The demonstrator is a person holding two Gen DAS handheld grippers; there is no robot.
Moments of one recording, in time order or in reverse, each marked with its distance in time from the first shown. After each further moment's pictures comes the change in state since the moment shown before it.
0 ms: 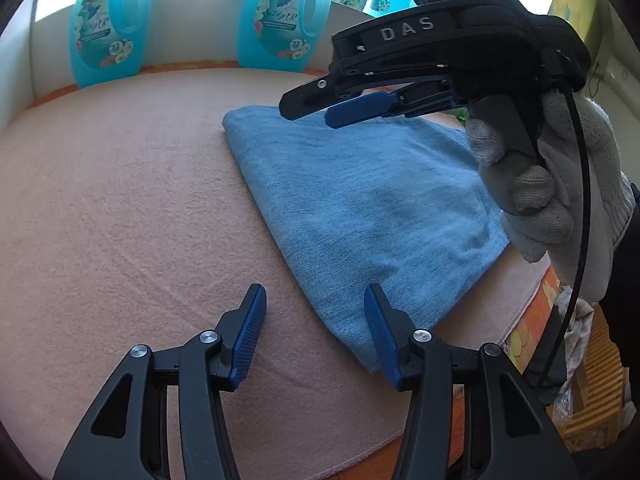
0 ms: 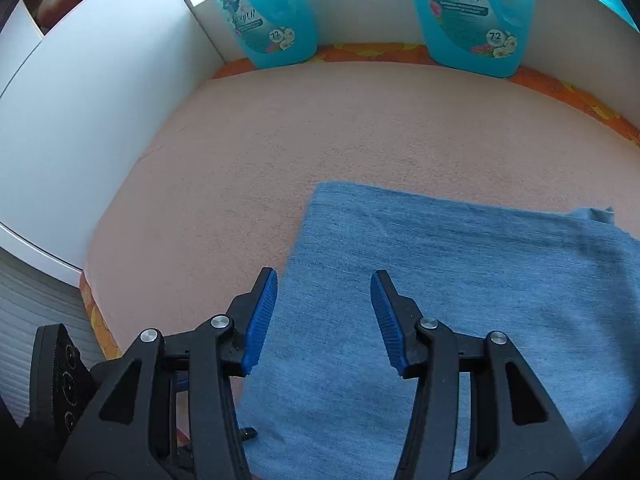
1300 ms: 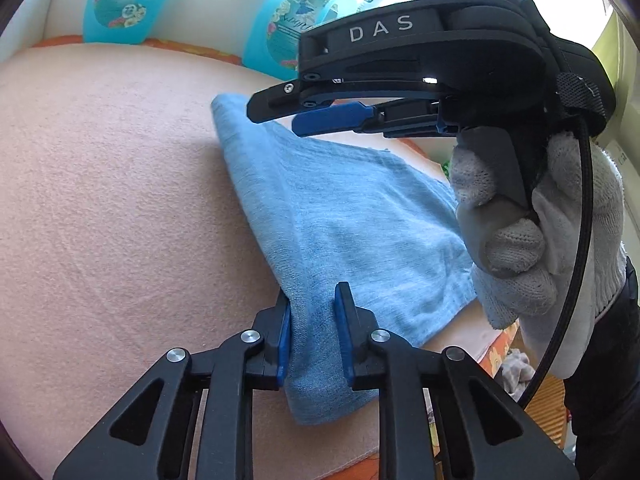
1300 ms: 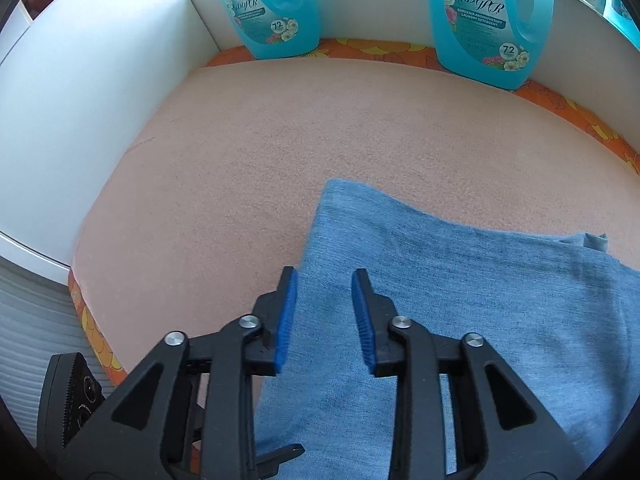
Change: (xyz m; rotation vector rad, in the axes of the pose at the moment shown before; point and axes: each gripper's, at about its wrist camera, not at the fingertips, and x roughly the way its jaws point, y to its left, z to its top) left arm 0.005 -0.004 0.010 -0.221 -0.064 -0.136; right arm -0.009 0.015 0.011 -0.042 0.017 -0.083
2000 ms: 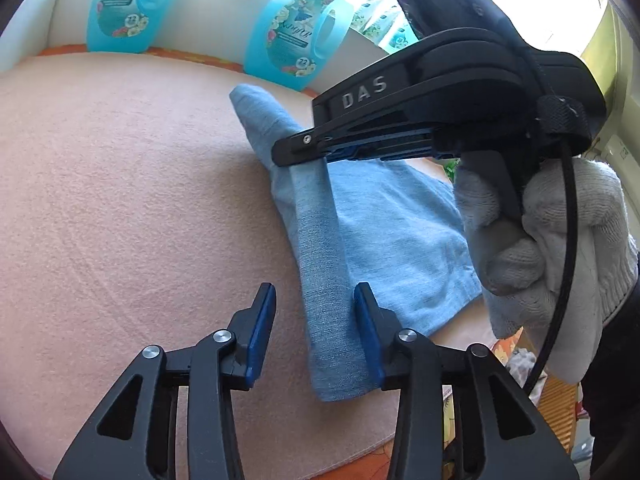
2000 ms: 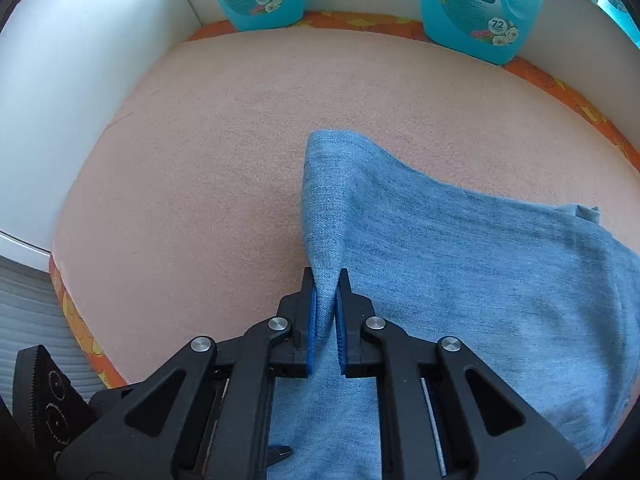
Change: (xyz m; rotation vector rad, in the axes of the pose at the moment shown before) left arm 0.013 -0.011 0.000 0.001 -0.018 0.007; right arm 0.000 -0.009 -0.011 0.056 0.050 -0.045
